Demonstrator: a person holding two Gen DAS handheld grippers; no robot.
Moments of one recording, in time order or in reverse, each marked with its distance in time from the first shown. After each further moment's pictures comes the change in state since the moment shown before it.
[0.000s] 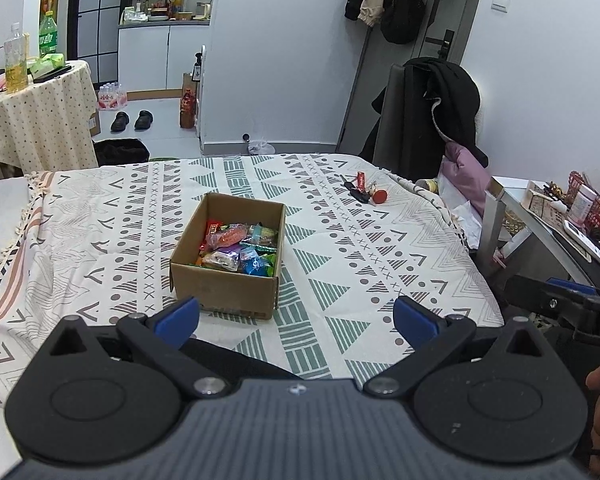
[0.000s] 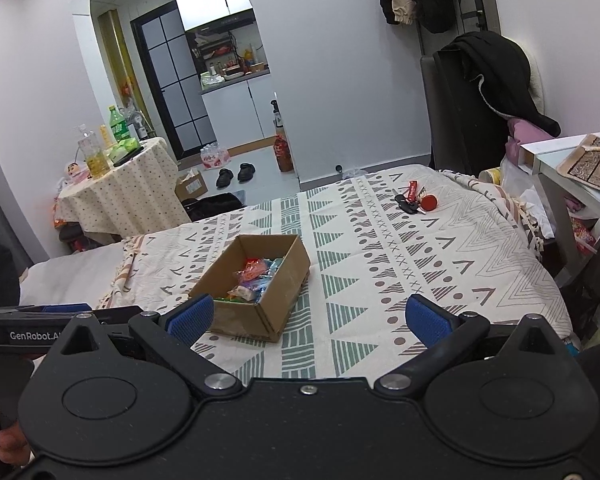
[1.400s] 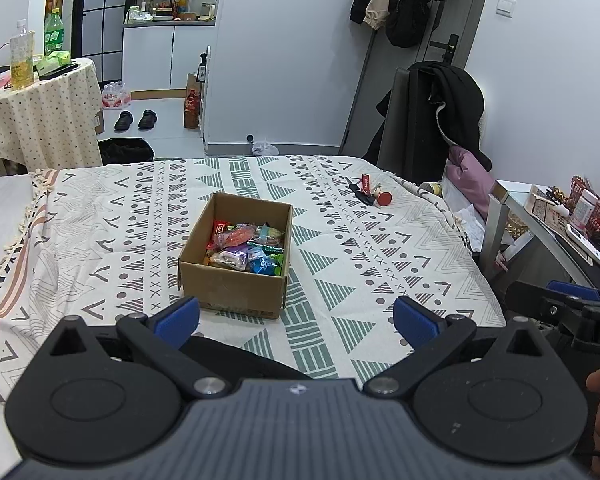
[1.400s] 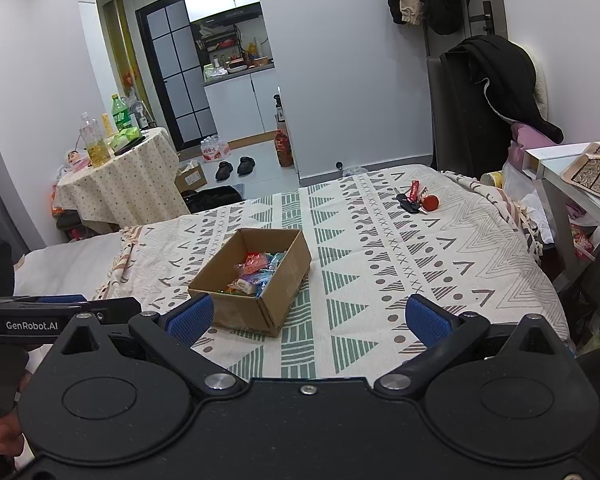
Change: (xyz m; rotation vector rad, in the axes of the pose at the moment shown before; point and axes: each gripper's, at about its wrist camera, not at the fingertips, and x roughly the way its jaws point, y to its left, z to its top) left arm -0.002 0.009 -0.002 -0.013 -0.004 0.007; right arm 0.002 0.009 0.000 -0.030 0.013 -0.011
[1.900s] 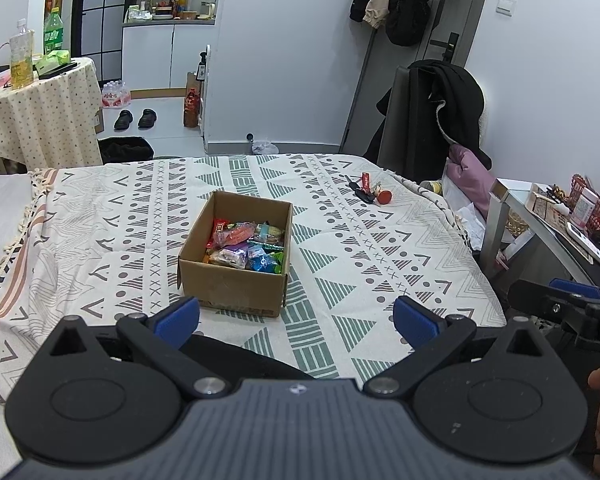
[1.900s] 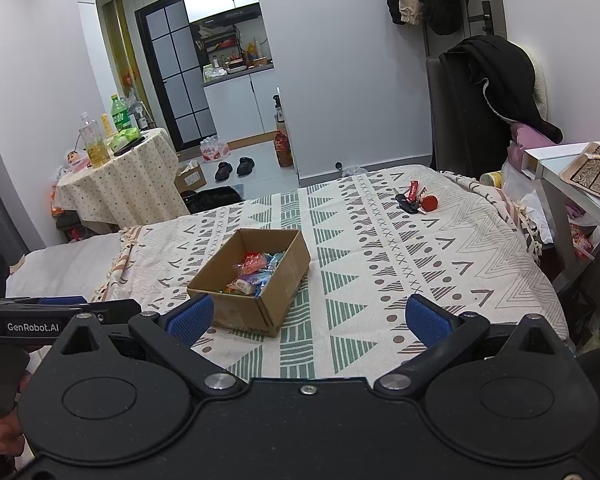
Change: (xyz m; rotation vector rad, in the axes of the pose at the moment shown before) left arm 0.000 0.003 0.000 0.001 0.003 -0.001; right arm 0.000 -0.001 0.000 -0.002 0.000 -0.003
